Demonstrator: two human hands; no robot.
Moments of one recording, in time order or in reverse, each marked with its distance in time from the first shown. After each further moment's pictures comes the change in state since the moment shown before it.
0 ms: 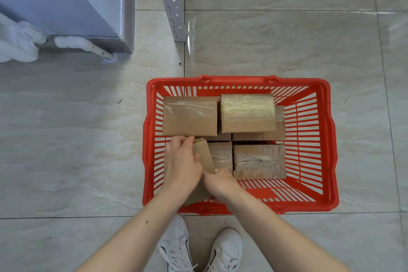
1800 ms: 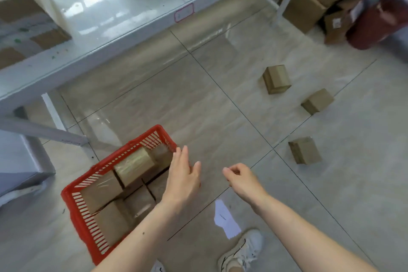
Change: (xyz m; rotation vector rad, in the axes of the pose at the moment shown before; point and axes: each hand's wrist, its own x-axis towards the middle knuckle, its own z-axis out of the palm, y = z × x) left_hand -0.237 0.342 0.003 0.043 -0.409 0.418; right_hand -0.265 0.221 -0.282 0.608 0.489 -0.187
